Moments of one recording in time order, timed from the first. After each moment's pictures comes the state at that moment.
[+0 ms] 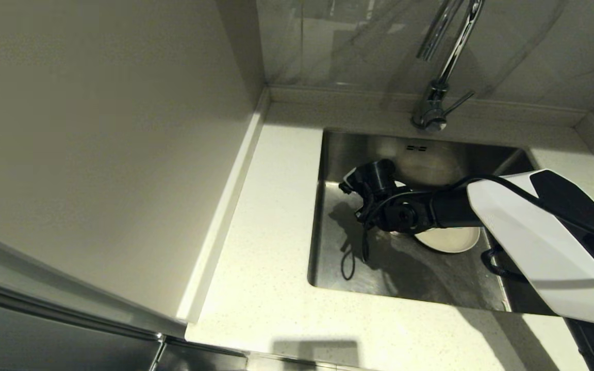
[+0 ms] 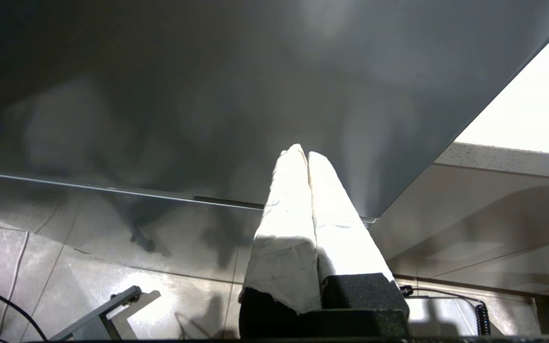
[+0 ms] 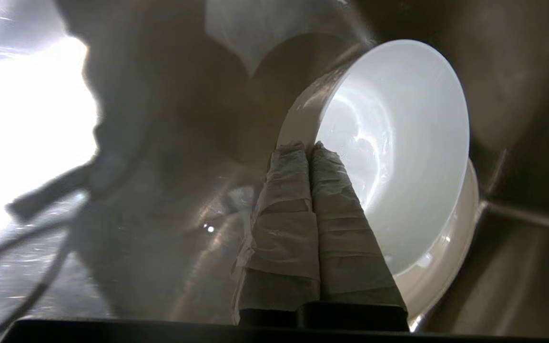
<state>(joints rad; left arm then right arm) 0.00 0.00 0.00 0.00 0.02 -0.02 0.45 2.42 -1.83 -0.04 -0.57 -0.42</state>
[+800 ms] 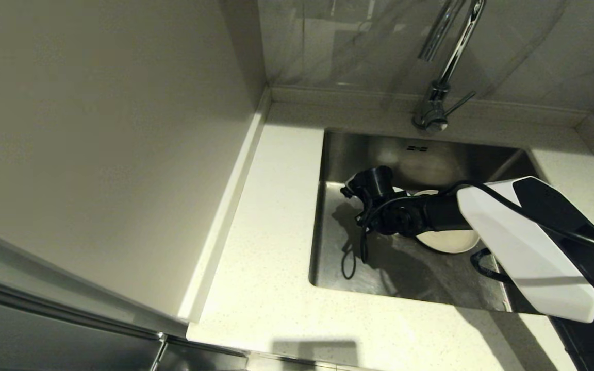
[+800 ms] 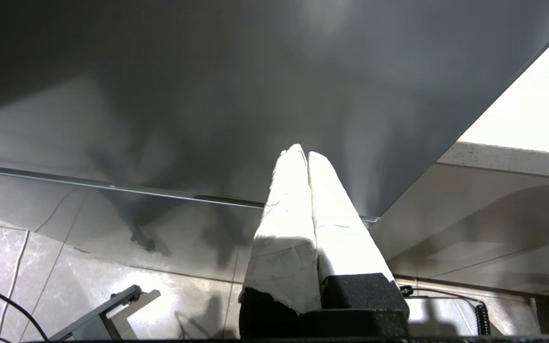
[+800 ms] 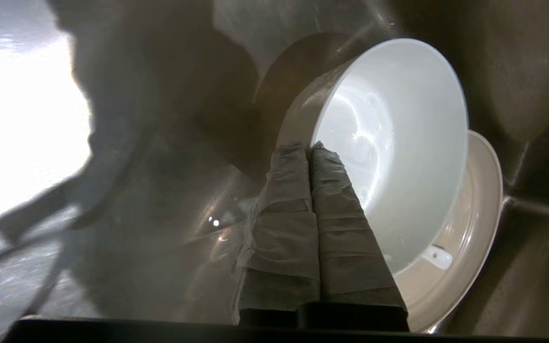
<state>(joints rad) 0.00 0.00 0.00 0.00 0.02 -0.02 0.42 2.48 -1.87 -0.03 -0.57 -0.39</state>
